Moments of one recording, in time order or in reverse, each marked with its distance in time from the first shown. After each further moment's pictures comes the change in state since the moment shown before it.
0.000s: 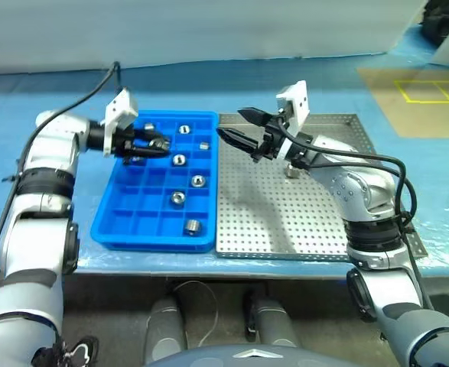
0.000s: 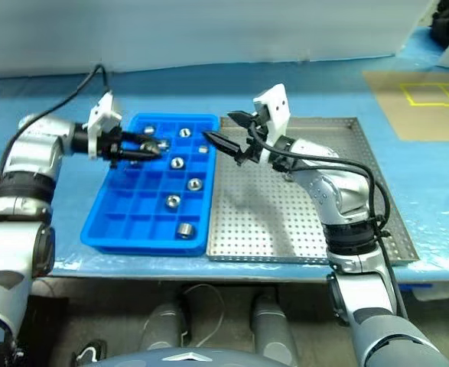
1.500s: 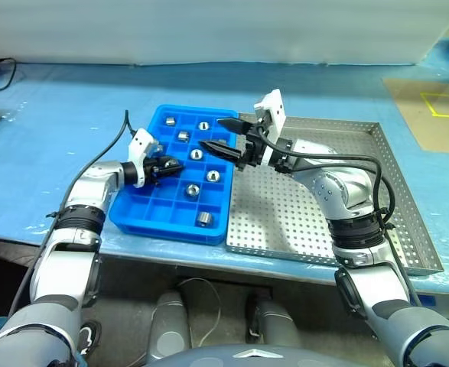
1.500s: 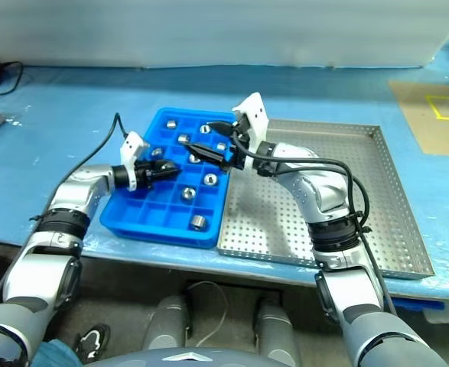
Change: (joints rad) left arm 0.092 -0.220 -0.037 0.137 -0.084 -0.035 0.465; right arm 0.005 0.041 0.032 0.024 -0.042 -0.009 0.040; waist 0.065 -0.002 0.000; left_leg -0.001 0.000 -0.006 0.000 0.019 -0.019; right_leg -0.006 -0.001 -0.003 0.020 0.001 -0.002
